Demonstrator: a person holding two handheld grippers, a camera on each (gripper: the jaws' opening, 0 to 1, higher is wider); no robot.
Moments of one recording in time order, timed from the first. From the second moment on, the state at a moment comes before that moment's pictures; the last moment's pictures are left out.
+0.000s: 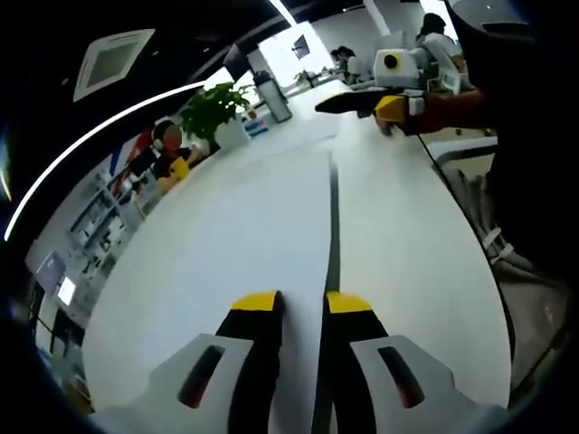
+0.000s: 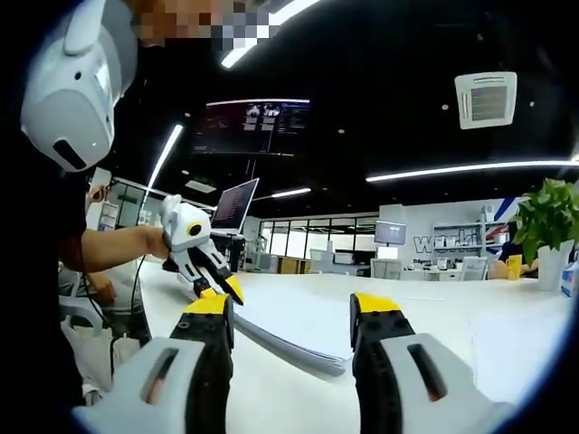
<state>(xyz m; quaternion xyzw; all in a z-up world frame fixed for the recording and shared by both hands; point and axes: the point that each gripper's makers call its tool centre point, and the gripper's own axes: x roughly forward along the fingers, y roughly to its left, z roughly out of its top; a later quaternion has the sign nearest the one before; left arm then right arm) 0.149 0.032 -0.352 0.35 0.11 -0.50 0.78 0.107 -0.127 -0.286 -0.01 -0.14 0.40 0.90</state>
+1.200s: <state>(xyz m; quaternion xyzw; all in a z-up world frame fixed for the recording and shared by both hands) 0.145 0.031 -0.352 0.31 0.13 -0.53 0.78 0.107 -0.127 -0.284 -0.01 -0.14 0.40 0.90</state>
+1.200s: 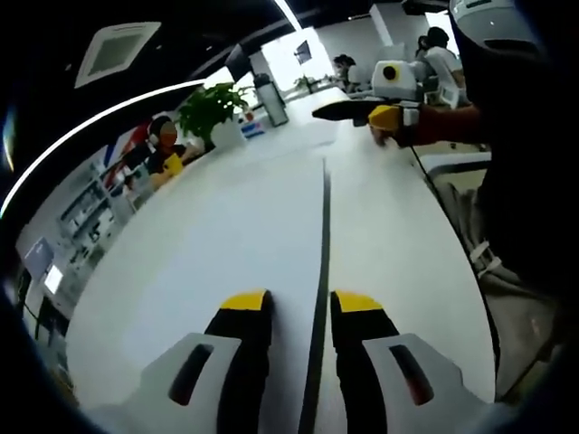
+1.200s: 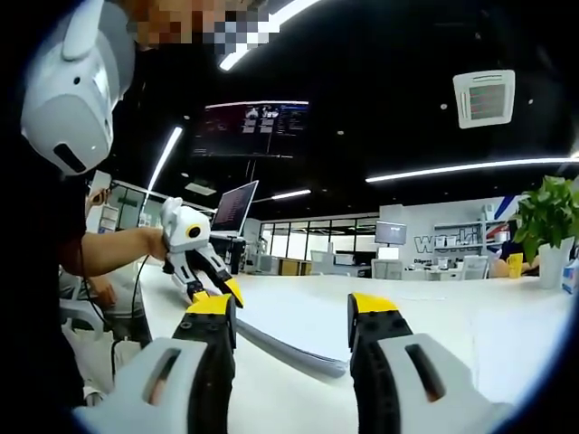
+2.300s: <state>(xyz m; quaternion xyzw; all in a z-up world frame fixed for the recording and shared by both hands) 0.153 0.034 -0.347 0.12 0.17 -0.55 0.81 0.105 -0.127 -0.284 -0.01 -0.14 0.41 0.90</state>
